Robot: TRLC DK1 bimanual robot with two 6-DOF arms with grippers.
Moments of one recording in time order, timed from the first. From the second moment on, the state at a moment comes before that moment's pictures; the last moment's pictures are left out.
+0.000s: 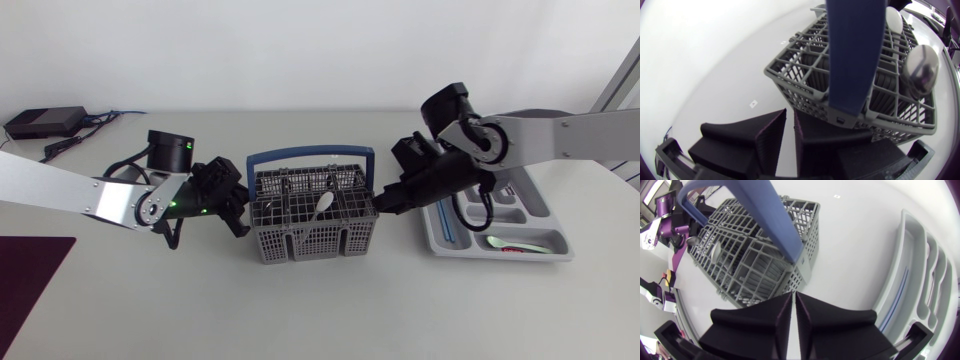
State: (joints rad) left arm -0.24 1.78 0.81 0.27 0.32 0.61; right arm 0.32 1.67 1.06 -0.45 -0.31 -0.10
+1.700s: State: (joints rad) left arm -0.38 1.53 0.60 0.28 0.27 0.61; right arm 0.46 1.68 1.09 -0.29 -0.44 0.18
